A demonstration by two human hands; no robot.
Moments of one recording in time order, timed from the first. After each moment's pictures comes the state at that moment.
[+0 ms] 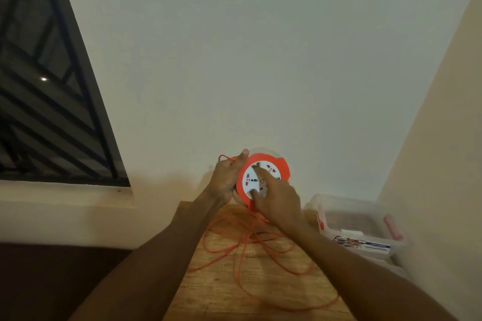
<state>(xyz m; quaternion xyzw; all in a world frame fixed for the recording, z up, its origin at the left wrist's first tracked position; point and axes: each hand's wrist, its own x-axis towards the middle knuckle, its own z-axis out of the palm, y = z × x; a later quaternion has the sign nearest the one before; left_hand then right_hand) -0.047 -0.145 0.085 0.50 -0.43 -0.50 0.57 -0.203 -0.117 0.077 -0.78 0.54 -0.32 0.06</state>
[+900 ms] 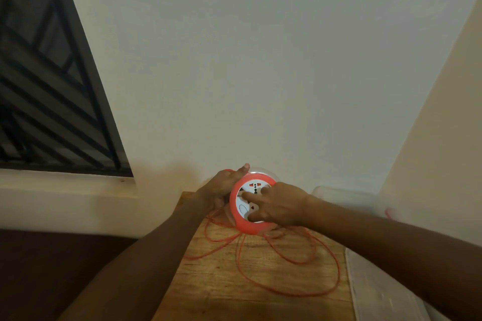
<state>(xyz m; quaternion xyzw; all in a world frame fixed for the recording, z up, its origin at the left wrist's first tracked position) -0.027 -0.135 0.052 0.57 -0.45 -0.55 0.41 -0.229 -0.111 0.106 -0.94 0.10 0.15 -0.28</state>
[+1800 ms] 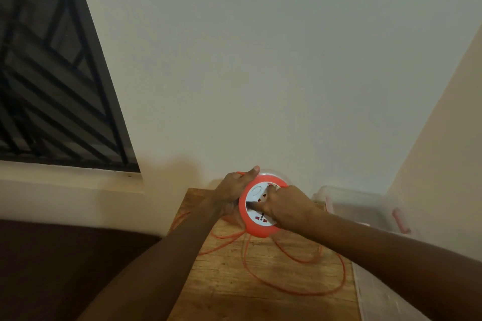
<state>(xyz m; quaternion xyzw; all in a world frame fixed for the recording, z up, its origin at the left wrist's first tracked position) -0.036 -0.121 0.040 0.55 -0.45 -0.54 0.45 -0.220 -0.106 0.085 -0.93 0.26 0.12 -0.22</state>
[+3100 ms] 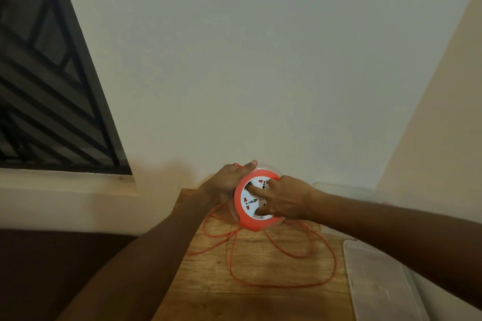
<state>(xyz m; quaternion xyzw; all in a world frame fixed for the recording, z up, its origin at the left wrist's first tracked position) -0.037 -0.126 0.067 0.56 -0.52 -0.52 0.38 -0.238 -0.106 0.119 -0.92 0.11 0.22 -0.32</state>
